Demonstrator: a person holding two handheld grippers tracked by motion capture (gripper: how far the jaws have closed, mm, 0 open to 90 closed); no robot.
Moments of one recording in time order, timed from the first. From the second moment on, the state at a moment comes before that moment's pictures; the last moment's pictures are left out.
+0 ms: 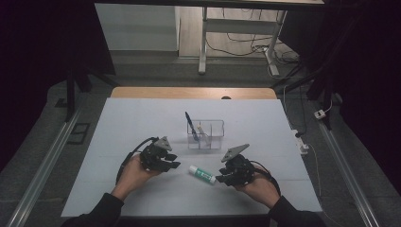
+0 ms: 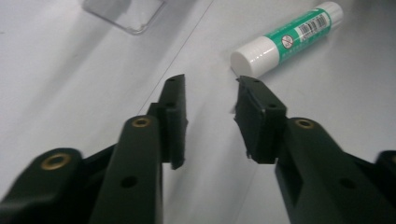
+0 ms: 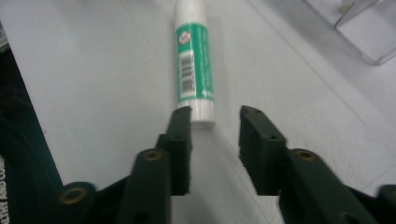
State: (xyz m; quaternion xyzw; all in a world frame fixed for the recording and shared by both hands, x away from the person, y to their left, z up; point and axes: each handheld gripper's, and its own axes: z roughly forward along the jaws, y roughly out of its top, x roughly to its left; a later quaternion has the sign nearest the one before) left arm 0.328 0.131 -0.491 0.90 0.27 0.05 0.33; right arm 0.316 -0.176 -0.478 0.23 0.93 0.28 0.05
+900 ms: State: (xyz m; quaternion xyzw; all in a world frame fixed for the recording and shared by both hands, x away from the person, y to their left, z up) left arm 0.245 0.214 -0.476 0.84 0.36 0.06 0.40; right arm 0.335 -0.115 -0.491 0.22 0.94 0.26 0.04
